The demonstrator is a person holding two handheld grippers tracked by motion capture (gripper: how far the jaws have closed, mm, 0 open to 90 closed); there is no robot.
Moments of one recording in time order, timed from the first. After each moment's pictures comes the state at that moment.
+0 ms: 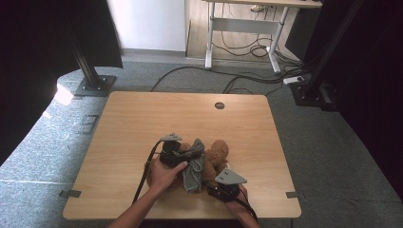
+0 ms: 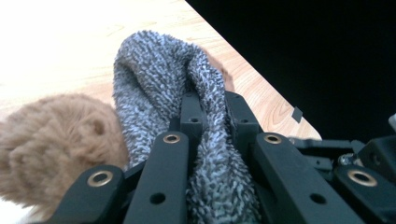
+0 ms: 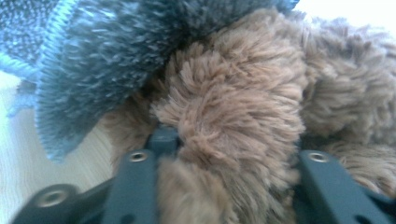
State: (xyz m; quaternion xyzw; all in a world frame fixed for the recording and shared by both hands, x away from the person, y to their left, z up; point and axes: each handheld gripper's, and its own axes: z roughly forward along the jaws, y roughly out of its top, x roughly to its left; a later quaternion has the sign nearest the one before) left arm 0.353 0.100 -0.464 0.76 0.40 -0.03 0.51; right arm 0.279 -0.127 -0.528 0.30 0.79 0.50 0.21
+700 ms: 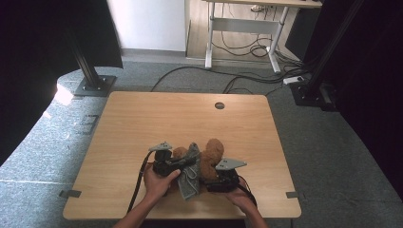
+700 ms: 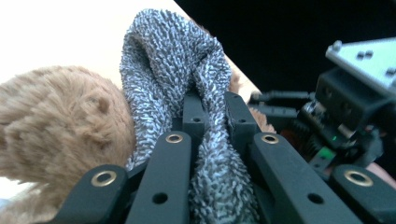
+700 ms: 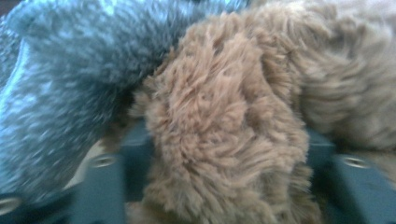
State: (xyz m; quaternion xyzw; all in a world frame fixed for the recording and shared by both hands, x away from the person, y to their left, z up) left arm 0.337 0.117 -0.481 0.73 0.41 -0.06 0.55; right arm 0.310 -0.130 -0.518 0.31 0.81 0.49 0.09
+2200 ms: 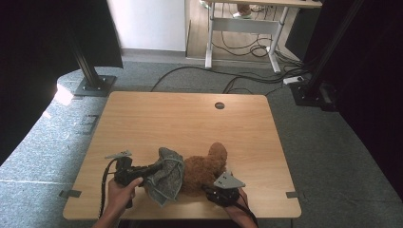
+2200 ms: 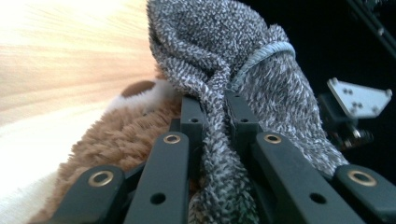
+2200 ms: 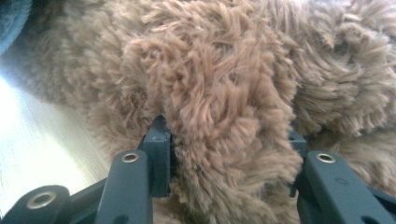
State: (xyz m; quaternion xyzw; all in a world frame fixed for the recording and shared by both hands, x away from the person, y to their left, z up) left arm 0.301 0.223 -0.483 0.69 0.45 -0.09 0.56; right arm 0.268 -0.125 -0.532 0.31 0.80 0.47 0.21
